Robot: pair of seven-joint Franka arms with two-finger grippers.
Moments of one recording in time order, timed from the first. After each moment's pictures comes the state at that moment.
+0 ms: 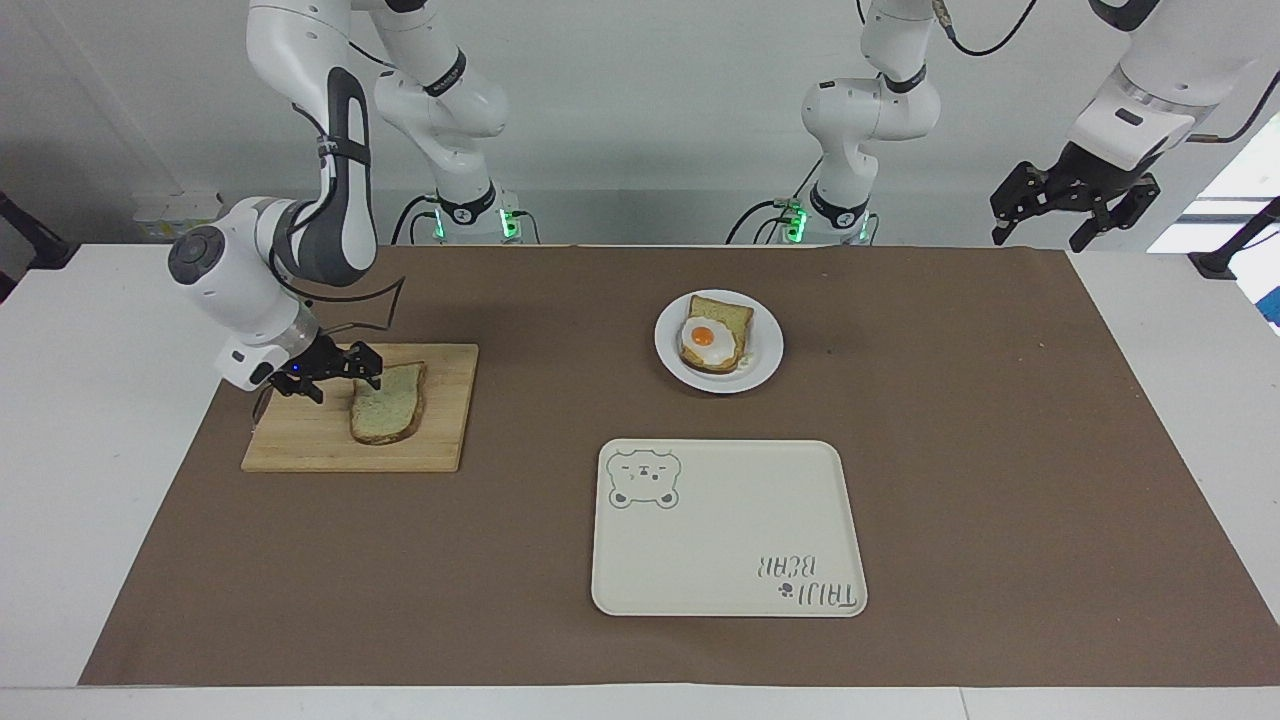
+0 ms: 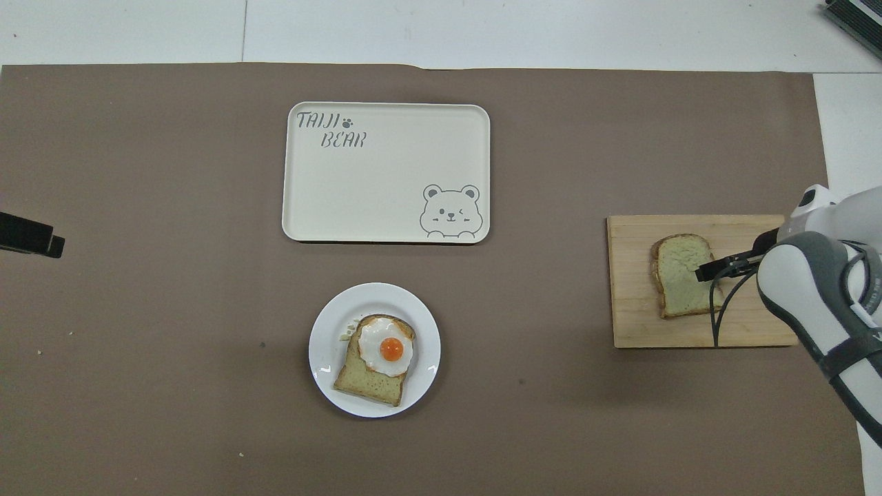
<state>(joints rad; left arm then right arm) -0.10 -0.01 0.08 -1.47 -0.02 1.42 0.15 -0.21 0.19 0.00 -2.08 0.12 2.14 -0.46</state>
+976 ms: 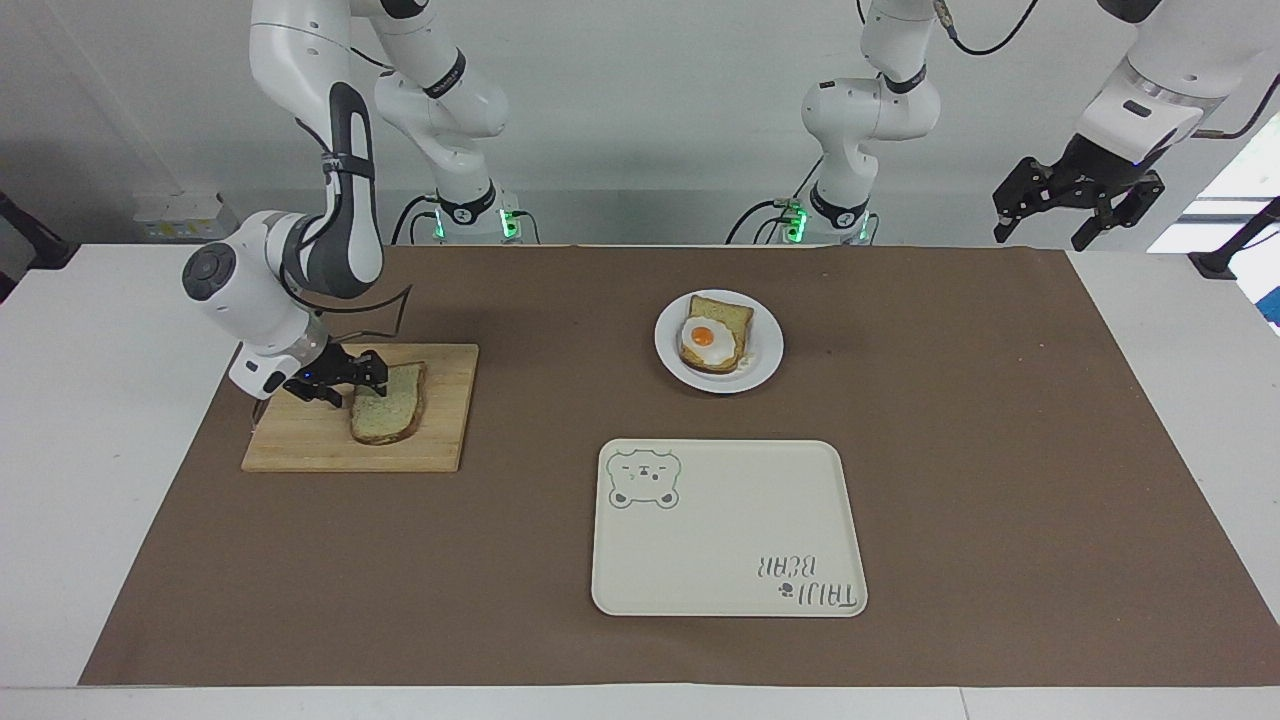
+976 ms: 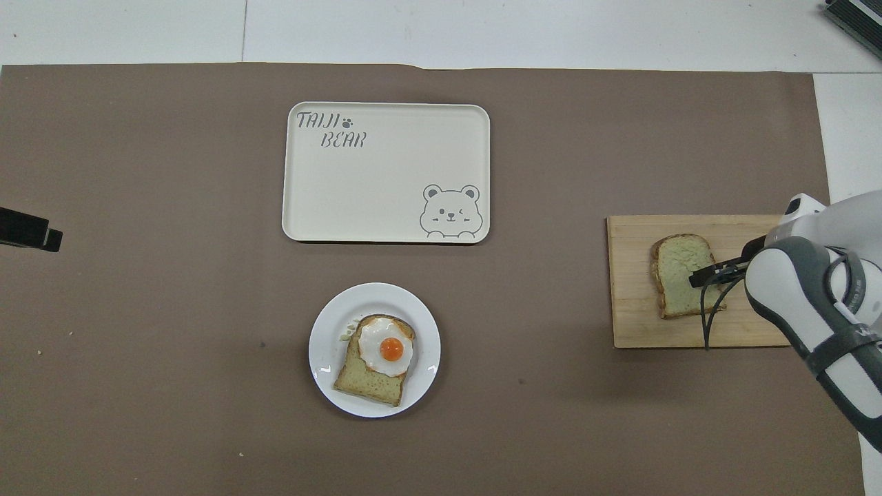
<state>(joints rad) -0.10 0.00 0.09 -1.44 -0.05 1.41 0.15 -0.21 0.20 0.00 -2.11 0.12 2.17 -0.47</state>
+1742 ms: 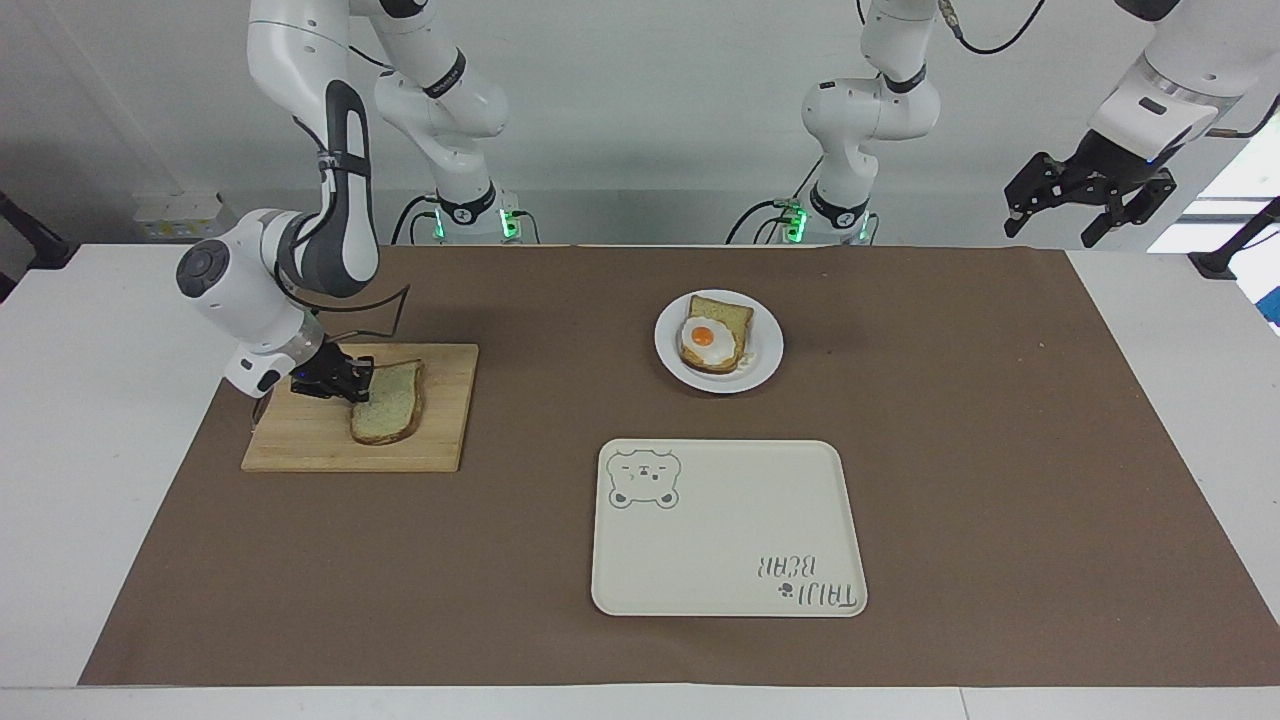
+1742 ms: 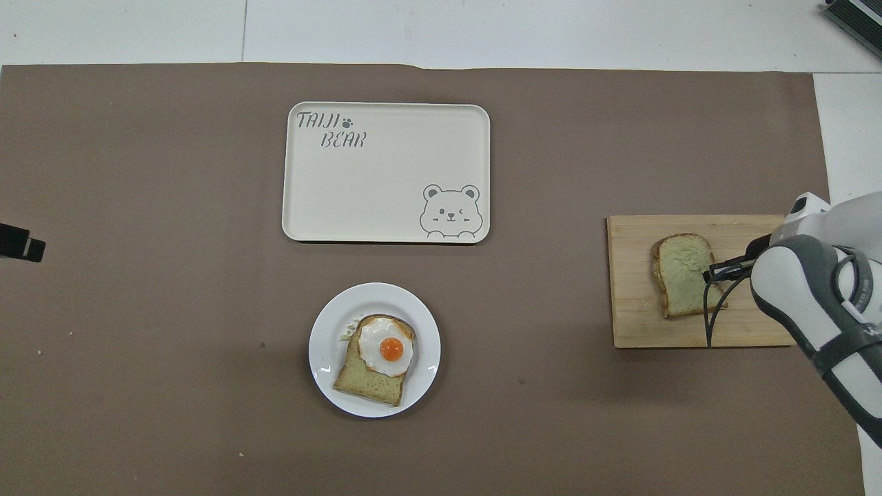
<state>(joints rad) -0.08 -0.02 0.11 -1.46 -0.04 1.39 0.20 -0.22 0.20 0.00 -2.10 0.14 2.17 -0.47</state>
